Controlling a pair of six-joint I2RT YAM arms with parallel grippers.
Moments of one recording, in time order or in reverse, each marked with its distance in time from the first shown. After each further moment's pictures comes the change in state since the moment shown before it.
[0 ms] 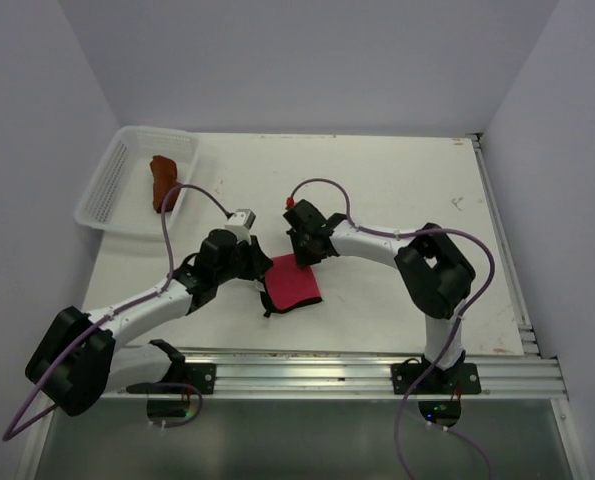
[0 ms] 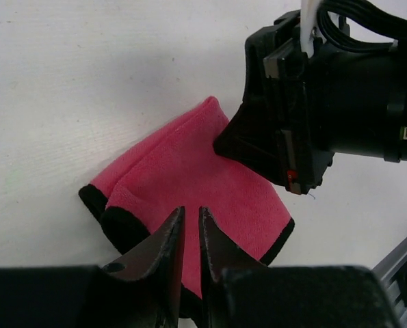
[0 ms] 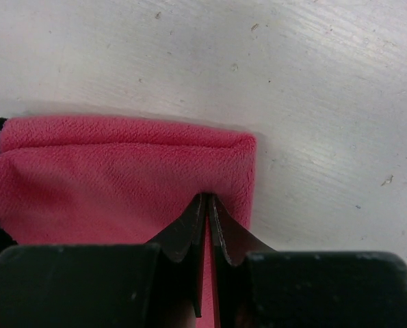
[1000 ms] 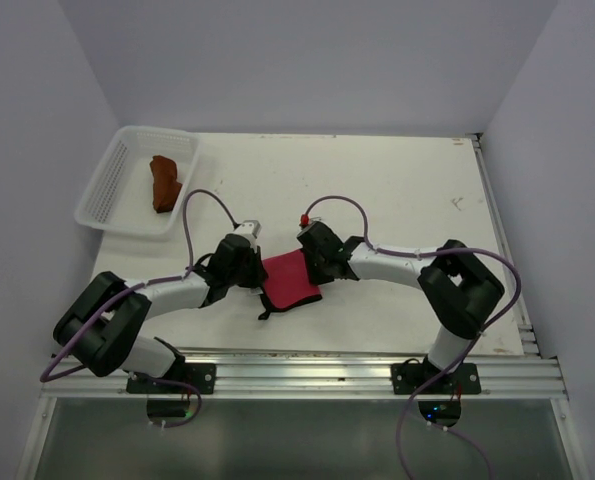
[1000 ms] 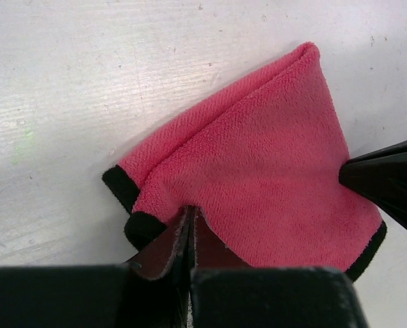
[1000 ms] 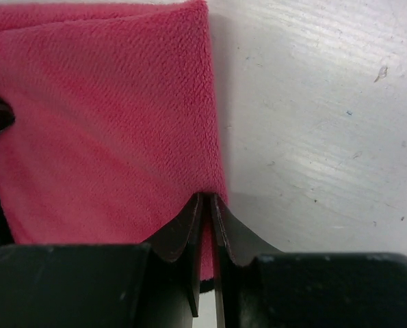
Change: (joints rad) left arm -0.014 0.251 -0.006 0.046 -0.076 0.012; right arm 0.044 -0.189 -0.269 0.106 0.047 0.052
